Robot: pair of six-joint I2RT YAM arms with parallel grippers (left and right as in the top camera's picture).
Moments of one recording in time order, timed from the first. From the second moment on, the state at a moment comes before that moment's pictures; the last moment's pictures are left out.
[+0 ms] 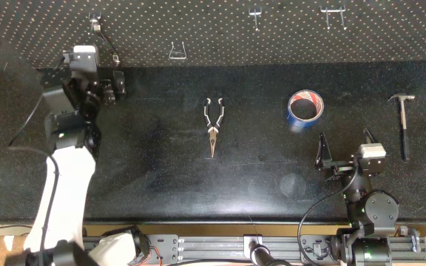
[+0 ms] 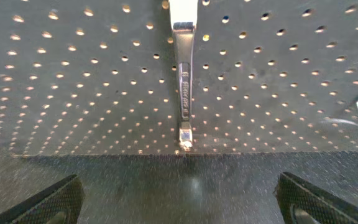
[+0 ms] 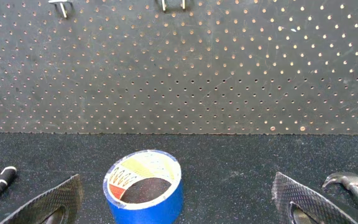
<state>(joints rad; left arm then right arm) 0.23 1.31 0.82 -0.01 0.12 0.16 -0.01 0.01 0.01 -0.06 -0.11 0.04</state>
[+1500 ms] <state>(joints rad) -0.65 1.59 1.07 -0.76 -0.18 -0.62 -0.01 0.01 0.01 -0.06 -0.11 0.04</state>
